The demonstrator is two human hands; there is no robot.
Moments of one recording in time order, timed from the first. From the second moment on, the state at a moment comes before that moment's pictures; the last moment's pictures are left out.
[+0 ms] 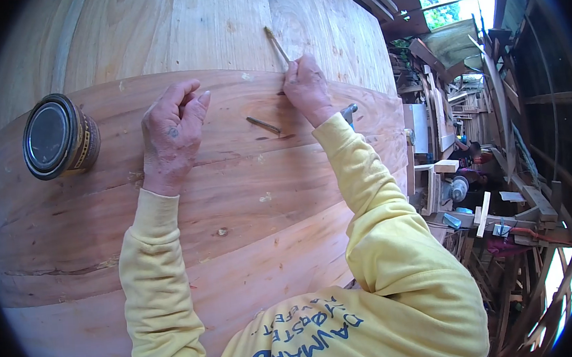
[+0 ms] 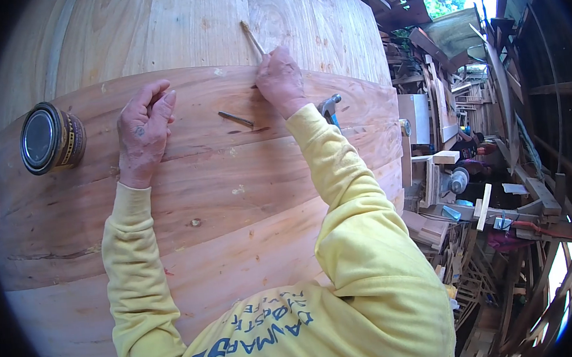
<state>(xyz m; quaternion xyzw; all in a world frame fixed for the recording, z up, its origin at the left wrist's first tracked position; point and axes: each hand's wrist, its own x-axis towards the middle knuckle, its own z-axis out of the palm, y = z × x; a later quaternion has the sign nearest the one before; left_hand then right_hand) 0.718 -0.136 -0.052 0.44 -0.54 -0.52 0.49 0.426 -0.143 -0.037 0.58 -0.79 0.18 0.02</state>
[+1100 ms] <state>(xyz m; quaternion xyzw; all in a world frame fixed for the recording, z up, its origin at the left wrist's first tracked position) 0.719 -0.138 -0.051 0.44 -0.54 -0.53 0.49 0.456 -0.131 0.025 0.65 -0.73 -0.20 0.00</state>
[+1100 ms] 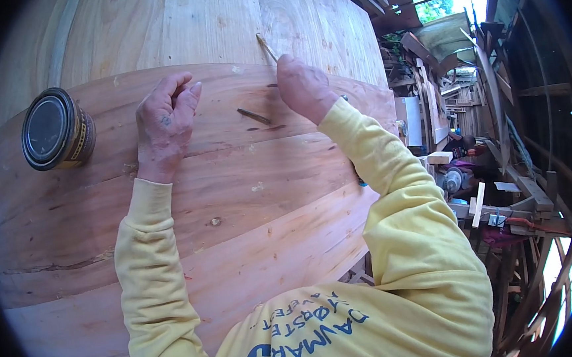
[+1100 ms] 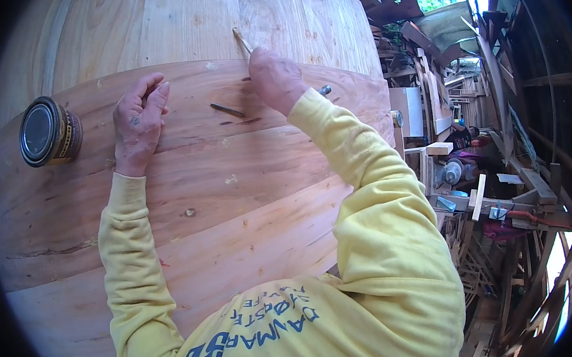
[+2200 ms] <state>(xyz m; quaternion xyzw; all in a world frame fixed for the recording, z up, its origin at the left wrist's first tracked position) 0.718 -0.137 -0.056 0.44 -0.56 -0.53 0.47 0.430 -0.045 -0.012 0.62 -0.73 0.23 -0.18</state>
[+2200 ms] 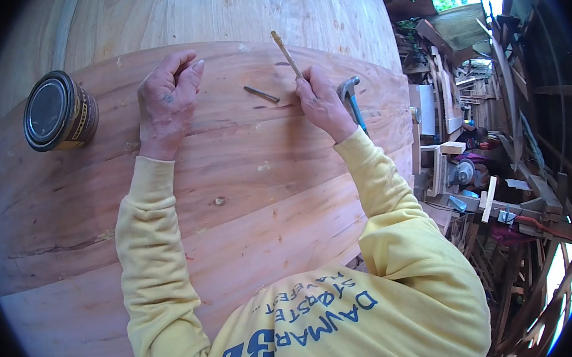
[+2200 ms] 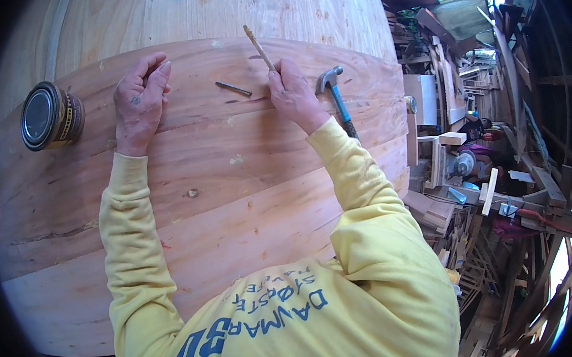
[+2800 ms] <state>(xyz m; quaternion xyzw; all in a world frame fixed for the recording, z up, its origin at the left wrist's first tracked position) 0.824 -0.131 0.059 0.47 -0.73 0.09 0.49 0.578 -0.046 0.030 0.46 -0.53 0.50 -0.51</state>
